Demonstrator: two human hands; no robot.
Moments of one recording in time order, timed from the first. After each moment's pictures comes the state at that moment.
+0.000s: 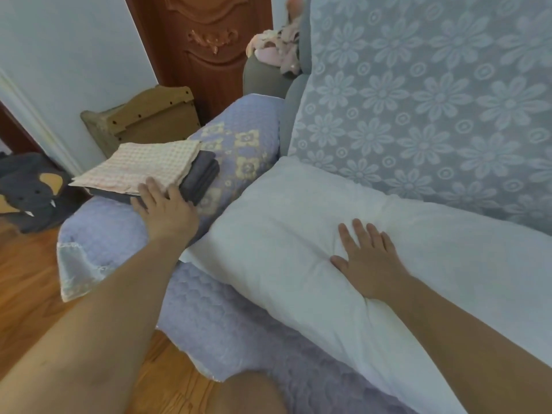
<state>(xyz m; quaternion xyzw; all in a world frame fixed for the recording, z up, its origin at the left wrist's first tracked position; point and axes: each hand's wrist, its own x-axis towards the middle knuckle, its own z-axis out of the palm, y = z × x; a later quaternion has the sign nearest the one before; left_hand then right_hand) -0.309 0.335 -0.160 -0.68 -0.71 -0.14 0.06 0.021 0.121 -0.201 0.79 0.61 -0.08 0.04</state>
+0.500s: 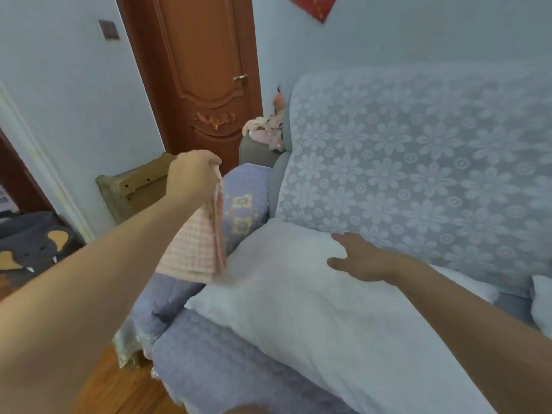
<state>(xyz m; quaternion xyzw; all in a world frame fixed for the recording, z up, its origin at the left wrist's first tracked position) -0.238 0.250 0.100 -0.78 -0.53 -0.34 0.02 0.036 0.074 -0.012 0.76 0.58 -0.27 -0.13</state>
